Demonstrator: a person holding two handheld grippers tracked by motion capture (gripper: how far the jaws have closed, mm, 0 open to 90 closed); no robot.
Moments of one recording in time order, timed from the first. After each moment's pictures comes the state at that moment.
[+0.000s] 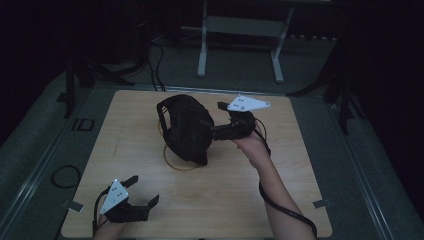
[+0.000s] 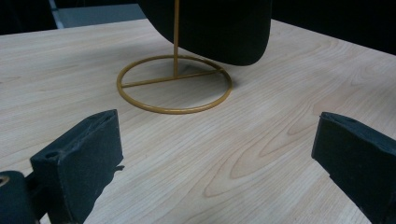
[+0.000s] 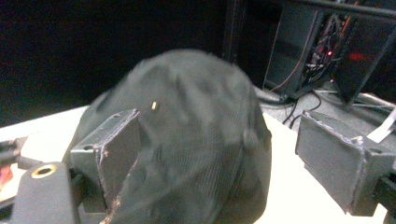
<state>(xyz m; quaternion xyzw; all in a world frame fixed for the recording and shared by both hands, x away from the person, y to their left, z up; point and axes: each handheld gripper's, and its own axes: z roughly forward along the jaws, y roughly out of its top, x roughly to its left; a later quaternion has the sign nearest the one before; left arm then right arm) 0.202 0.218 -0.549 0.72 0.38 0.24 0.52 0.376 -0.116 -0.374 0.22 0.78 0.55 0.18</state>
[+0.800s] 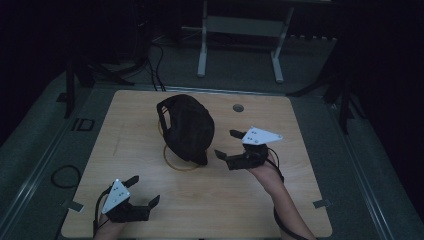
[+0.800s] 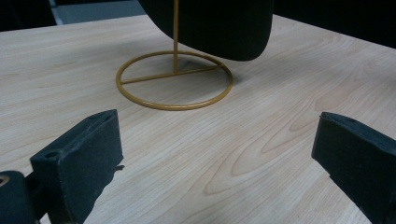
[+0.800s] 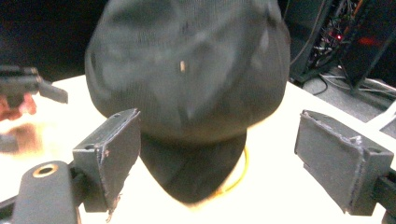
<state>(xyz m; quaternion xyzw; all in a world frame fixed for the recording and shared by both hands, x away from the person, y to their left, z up) 0.203 0.216 -0.551 0.73 0.38 0.24 0.52 0.336 -0.161 -0.437 0.21 0.80 0.54 0.18</state>
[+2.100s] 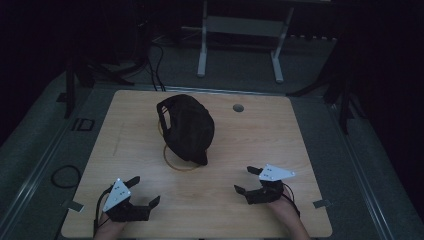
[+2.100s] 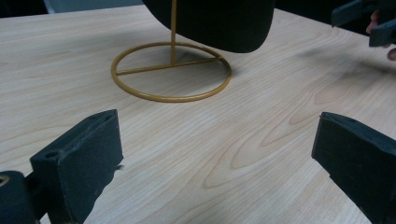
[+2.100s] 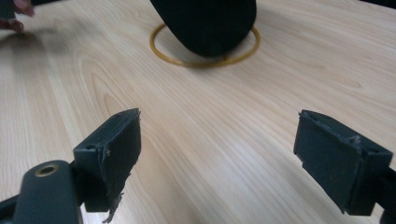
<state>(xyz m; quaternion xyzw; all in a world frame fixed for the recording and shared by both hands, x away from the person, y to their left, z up) 0.207 0.217 -0.555 0.73 0.38 0.22 0.51 0.292 -0.227 -0.538 0.25 0.82 0.49 0.14</state>
